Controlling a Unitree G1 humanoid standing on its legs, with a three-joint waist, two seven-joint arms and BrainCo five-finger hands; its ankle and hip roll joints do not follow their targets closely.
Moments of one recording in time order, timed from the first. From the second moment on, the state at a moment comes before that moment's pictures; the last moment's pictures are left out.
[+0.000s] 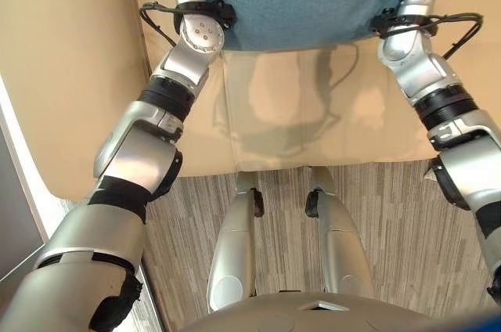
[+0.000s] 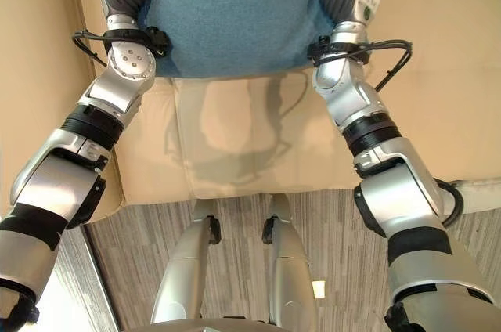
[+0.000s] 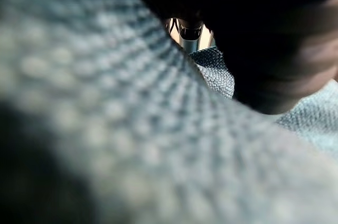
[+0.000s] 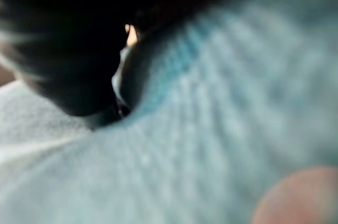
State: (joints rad) left arm -1.12 0.44 -0.39 0.58 -0.22 -0.20 0.74; right arm -1.13 -0.57 0.44 0.60 -0.23 -0.06 -0.84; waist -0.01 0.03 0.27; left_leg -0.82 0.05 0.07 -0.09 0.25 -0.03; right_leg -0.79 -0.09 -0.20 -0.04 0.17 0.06
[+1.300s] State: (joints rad) left arm -1.31 0.56 -0.55 0.84 -0.37 -0.19 0.52; right arm -1.42 -0.61 0.68 0.94 0.14 -0.06 -0.53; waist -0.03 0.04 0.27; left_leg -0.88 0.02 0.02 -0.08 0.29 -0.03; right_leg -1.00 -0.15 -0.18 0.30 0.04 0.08
